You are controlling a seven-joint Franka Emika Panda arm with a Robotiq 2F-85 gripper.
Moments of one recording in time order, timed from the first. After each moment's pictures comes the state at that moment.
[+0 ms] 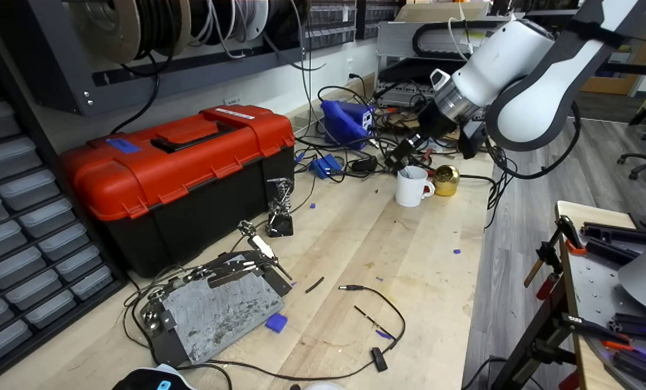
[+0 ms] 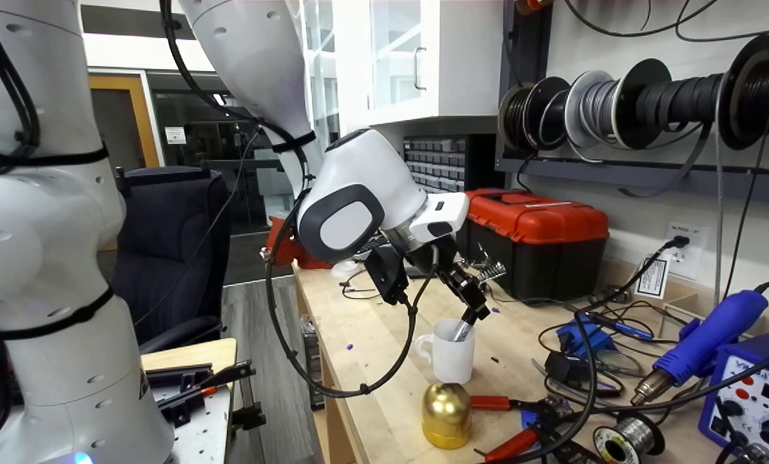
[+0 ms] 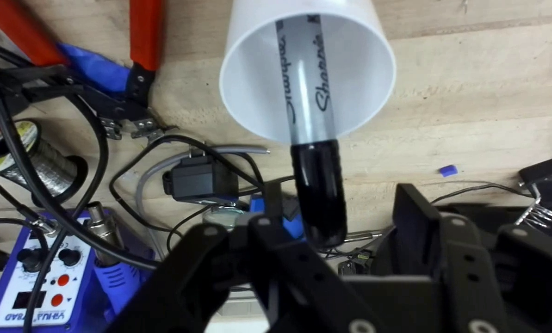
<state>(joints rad) 0.00 0.09 -0.06 -2.71 0.02 3.46 0.03</state>
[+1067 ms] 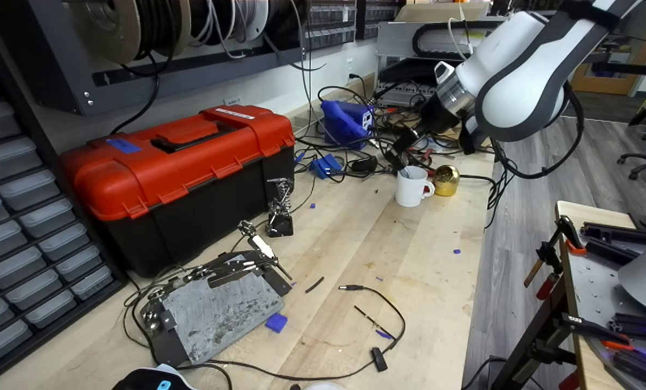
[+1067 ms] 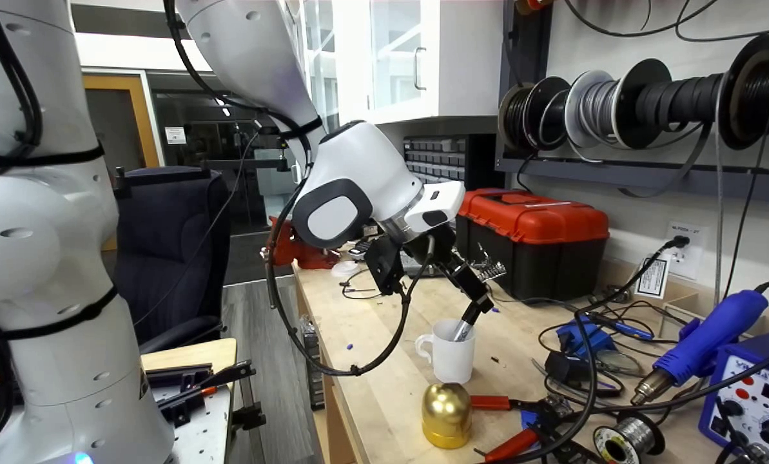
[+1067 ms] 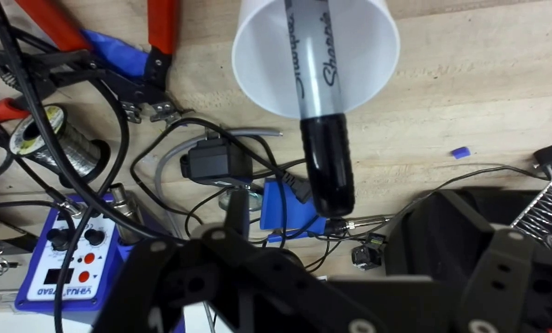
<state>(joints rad) 0.09 0.05 -0.07 -2.71 0.35 3.45 -0.20</state>
